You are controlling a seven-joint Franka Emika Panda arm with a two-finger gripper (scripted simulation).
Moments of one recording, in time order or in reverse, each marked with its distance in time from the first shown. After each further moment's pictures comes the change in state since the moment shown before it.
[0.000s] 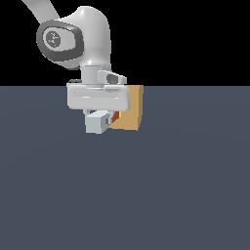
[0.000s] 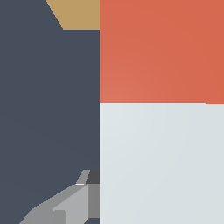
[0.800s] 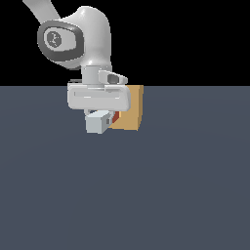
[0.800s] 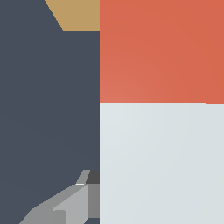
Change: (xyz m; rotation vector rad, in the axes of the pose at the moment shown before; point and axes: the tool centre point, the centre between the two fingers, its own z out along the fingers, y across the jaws) arm 0.001 0.001 0.000 0.001 0.000 -0.001
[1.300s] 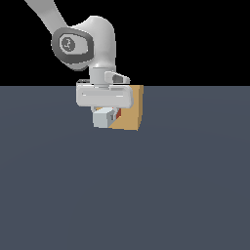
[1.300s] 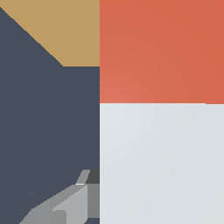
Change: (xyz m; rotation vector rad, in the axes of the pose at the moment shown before) arm 0.048 -0.001 -0.001 -0.002 0.001 0.000
